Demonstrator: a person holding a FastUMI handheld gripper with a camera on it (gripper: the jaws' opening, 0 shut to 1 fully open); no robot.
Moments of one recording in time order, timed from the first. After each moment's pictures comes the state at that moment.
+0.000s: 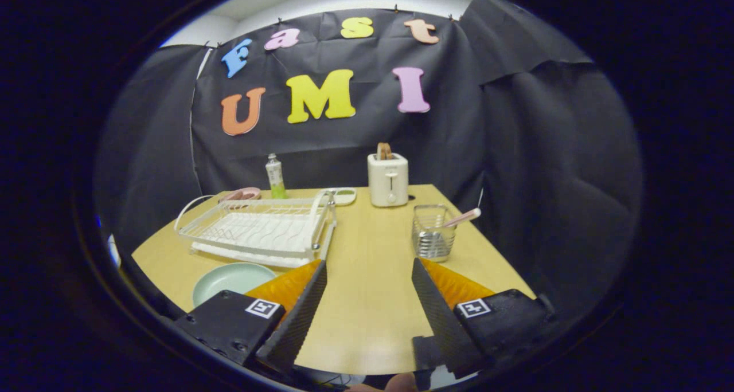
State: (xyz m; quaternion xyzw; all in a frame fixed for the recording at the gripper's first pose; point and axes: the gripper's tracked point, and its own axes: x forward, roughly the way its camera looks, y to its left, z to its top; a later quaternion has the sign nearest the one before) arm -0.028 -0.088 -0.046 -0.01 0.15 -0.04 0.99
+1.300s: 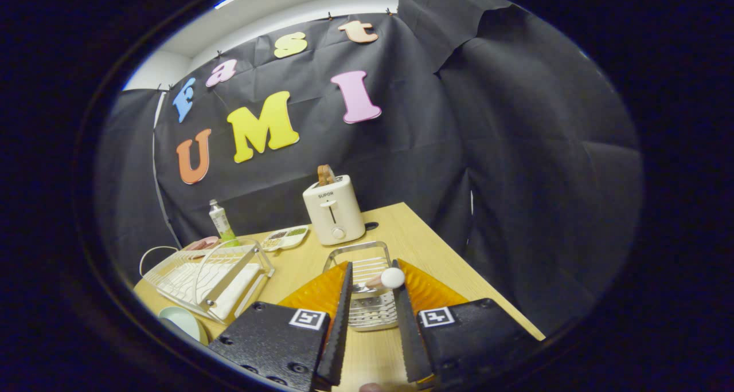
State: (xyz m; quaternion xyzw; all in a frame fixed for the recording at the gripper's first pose) arm 0.142 -0.182 -0.086 0.13 0.12 -0.03 0.98
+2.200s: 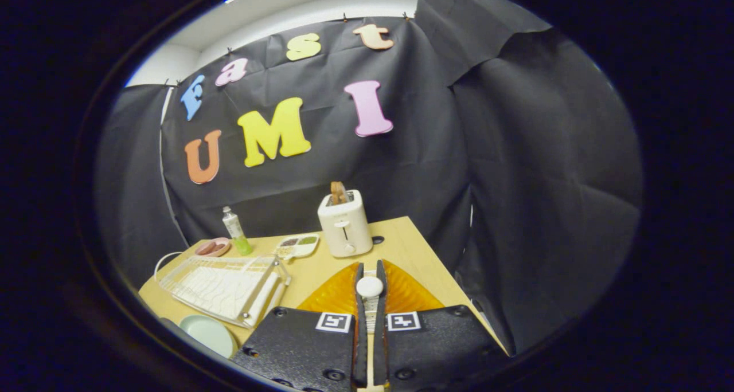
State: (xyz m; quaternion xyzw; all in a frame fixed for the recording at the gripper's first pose) arm 0.086 -0.161 0.020 0.09 0.12 0.00 0.99
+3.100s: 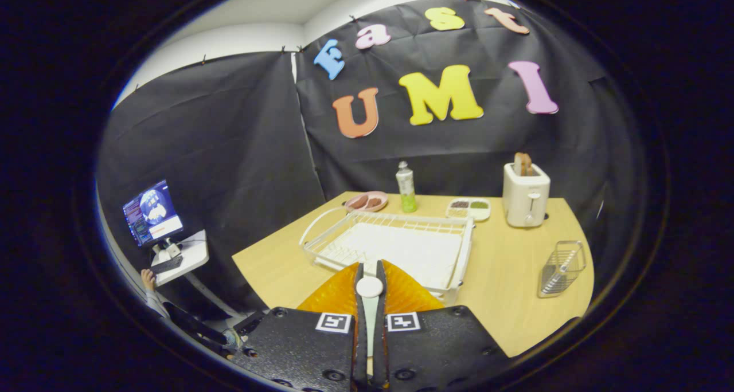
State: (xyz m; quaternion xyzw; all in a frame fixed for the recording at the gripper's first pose) arm -0.030 0.122 -0.014 -0.02 0.23 0.32 0.92
